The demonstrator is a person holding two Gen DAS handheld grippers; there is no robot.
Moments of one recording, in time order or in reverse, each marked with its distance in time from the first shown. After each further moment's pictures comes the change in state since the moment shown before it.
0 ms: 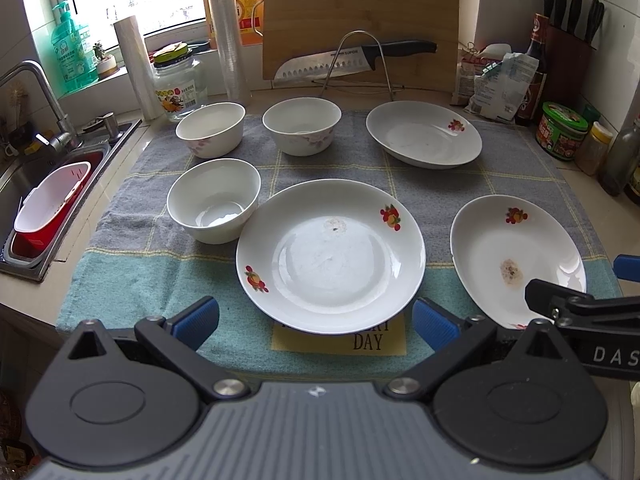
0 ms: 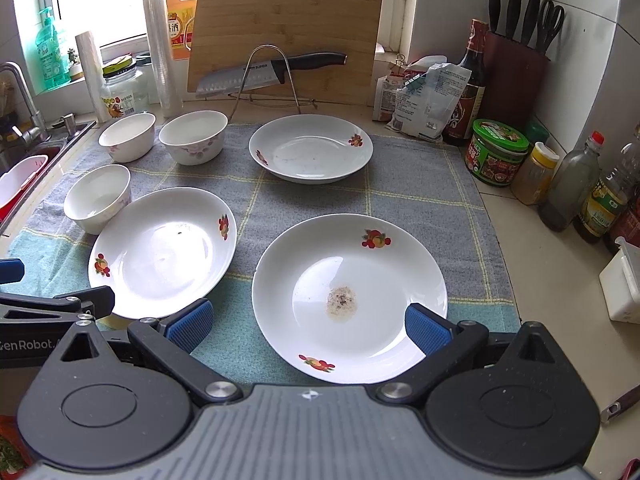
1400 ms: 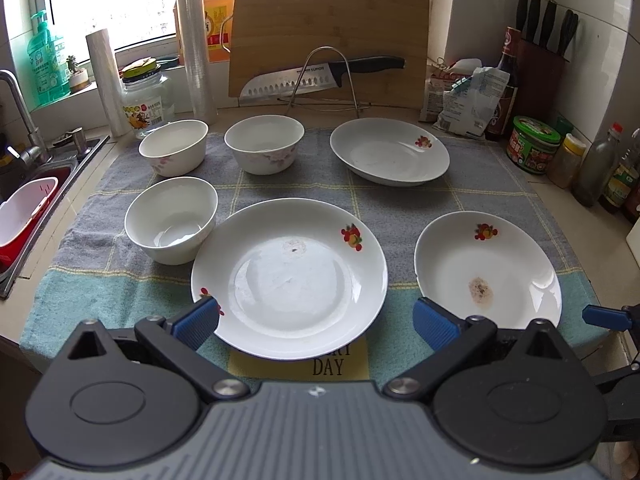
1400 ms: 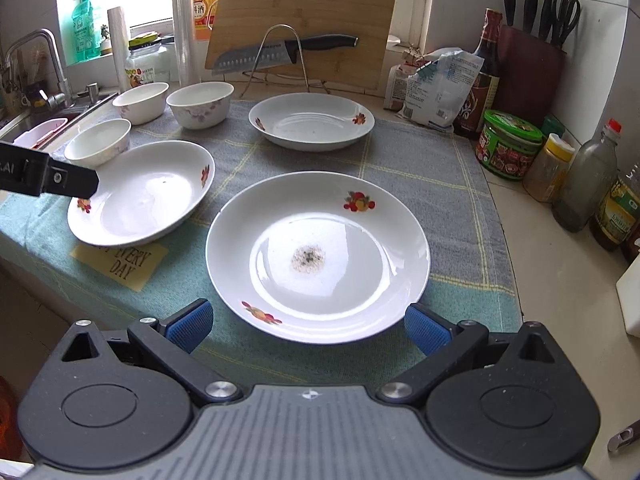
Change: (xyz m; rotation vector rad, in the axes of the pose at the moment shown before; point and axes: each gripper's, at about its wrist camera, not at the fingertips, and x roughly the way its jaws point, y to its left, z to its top) left arm 0.009 -0.016 0.000 0.011 -0.070 -0.089; right arm 0.034 -0.051 -0.060 -0.114 -0.033 0.076
